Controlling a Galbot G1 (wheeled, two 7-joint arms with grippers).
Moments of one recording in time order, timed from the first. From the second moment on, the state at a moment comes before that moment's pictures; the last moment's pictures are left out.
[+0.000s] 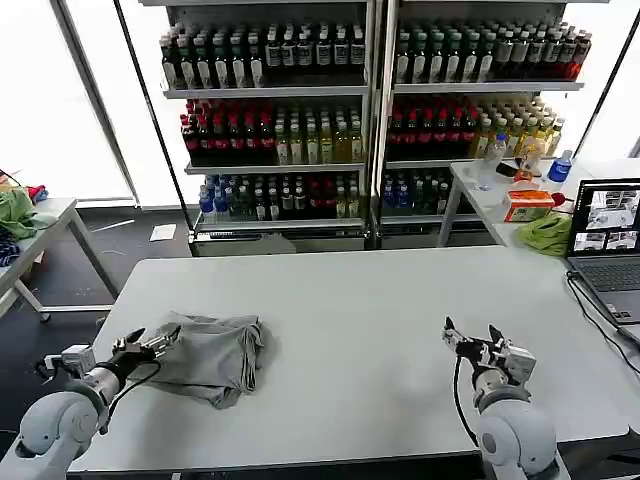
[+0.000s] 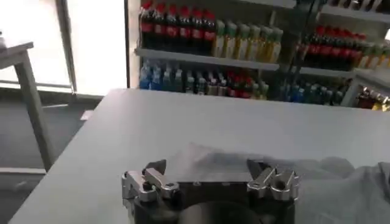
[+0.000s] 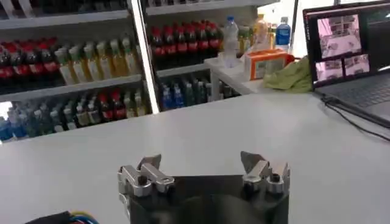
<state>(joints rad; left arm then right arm) 1.23 -0.86 -0.57 -1.67 -0.83 0.40 0.04 -1.24 1.21 0.49 2.07 0.60 -0.58 0.49</state>
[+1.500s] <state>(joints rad) 1.24 -0.89 -0.57 -1.59 -0.81 0.39 0.11 -1.24 1.20 0.48 2.08 0.60 -0.58 0.49</state>
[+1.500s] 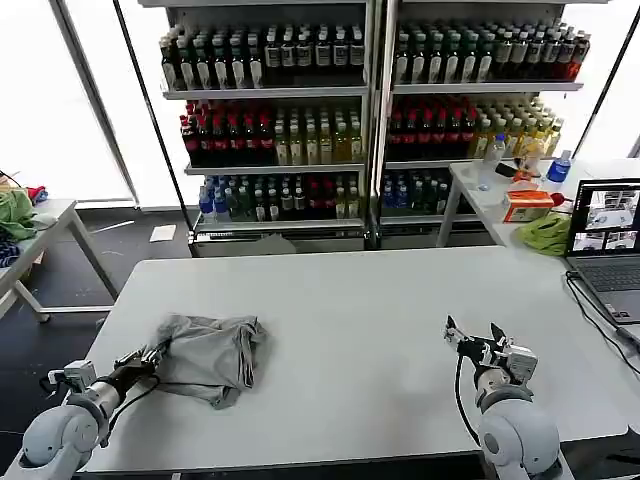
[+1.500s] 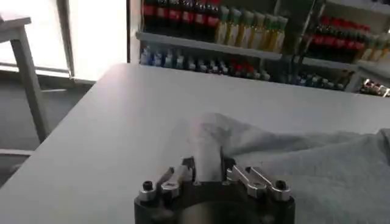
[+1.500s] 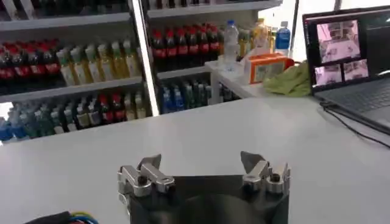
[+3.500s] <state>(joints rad) 1.22 -0.82 -0.40 -1.95 -0.75 0.46 0.02 -1.28 1.24 0.51 2.09 0.58 -0.58 0.50</state>
